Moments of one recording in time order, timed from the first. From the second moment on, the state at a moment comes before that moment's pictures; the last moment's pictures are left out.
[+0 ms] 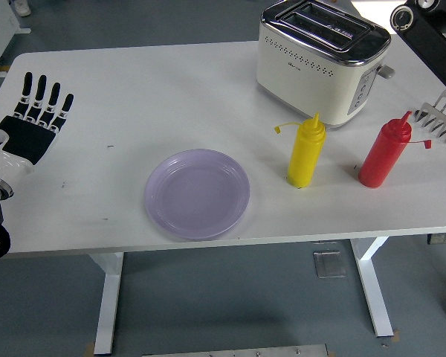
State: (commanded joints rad) left arm -0.24 0.43 -1.32 -1.49 -0.31 0.09 0.00; right arm 1.27 -0.38 0.79 1.09 -1.65 -0.02 -0.39
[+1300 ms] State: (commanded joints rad) left arm -0.24 0.43 -1.31 -1.47 -0.31 0.09 0.00; right arm 1.25 -0.31 0.40 1.50 -1.13 0.13 -0.52
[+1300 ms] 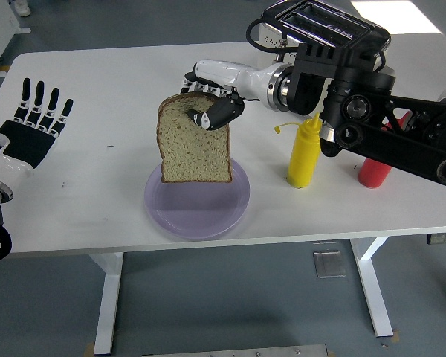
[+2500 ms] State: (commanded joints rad) left arm -0.24 0.43 -1.32 -1.47 -0.30 0.08 0.00; right arm 1.23 -0.21 0.27 1.35 -0.94 0.05 -0.50
